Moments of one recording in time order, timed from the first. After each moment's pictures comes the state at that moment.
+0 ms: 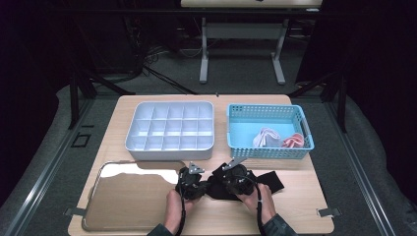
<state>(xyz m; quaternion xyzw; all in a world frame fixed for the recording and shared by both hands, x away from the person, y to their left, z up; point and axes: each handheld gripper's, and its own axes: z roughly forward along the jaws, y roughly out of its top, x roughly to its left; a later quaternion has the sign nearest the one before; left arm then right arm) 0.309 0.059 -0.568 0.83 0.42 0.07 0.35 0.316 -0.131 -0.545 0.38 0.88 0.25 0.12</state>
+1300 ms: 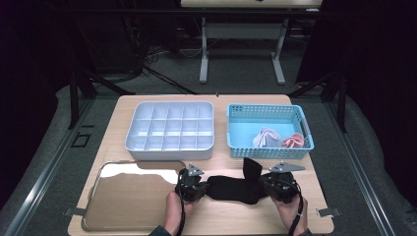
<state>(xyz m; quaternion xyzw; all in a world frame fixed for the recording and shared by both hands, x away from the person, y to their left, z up) 0.303 0.060 -0.569 0.83 0.42 0.08 0.36 0.279 -0.241 -0.534 0.50 0.78 0.35 0.15</state>
